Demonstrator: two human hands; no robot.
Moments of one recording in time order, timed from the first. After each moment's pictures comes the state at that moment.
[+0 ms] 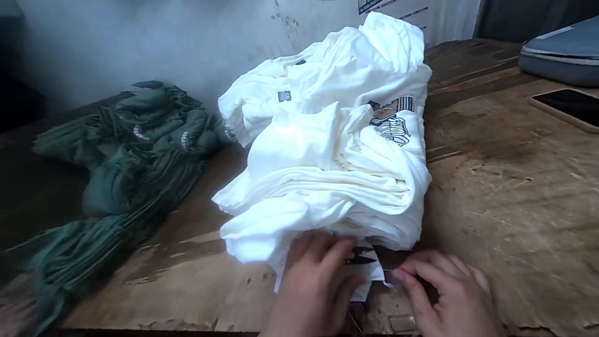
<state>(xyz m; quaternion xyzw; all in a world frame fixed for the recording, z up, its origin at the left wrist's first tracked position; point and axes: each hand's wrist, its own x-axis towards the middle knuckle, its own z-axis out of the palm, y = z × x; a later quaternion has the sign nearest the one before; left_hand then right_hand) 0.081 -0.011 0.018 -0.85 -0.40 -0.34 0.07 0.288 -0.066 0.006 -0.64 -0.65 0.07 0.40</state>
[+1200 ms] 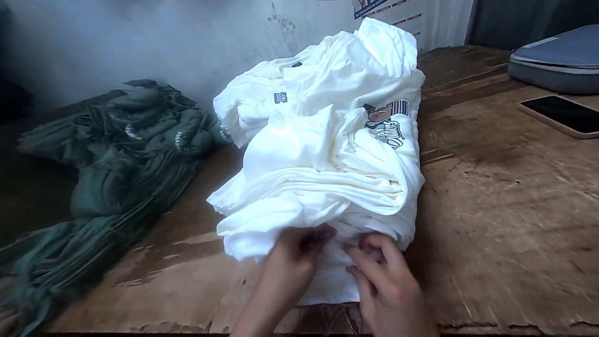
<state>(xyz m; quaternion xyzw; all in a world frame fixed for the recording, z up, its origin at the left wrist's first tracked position) 0.070 0.012 0.032 -0.72 -0.49 -0.40 -0.27 0.239 -0.037 -0.012 -0.50 -0.67 0.05 0.54</state>
